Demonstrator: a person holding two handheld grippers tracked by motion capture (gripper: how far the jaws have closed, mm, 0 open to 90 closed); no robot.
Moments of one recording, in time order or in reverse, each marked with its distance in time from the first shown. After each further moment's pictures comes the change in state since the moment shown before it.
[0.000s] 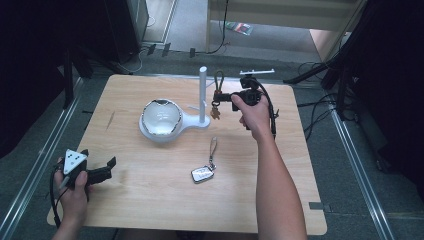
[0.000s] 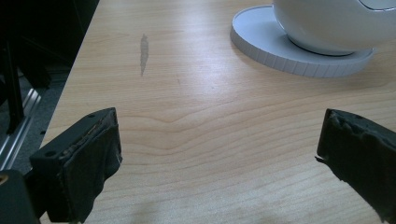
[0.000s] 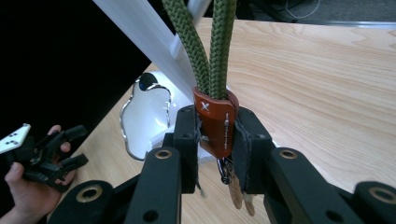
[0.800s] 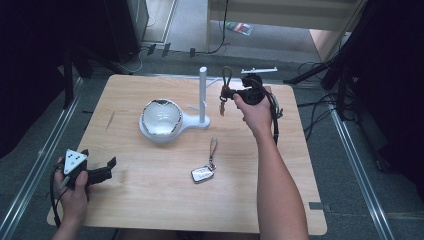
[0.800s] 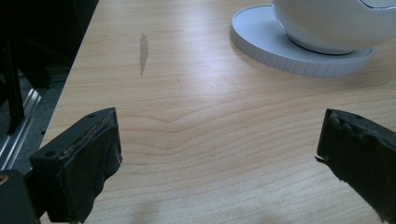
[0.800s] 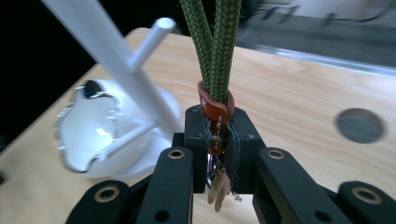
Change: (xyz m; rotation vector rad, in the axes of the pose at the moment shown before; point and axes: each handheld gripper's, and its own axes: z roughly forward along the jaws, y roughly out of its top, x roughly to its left) left arm 0.000 0.000 0.000 0.000 0.001 0.003; right arm 0.017 0.001 -0.011 -0.059 -0.298 -0.114
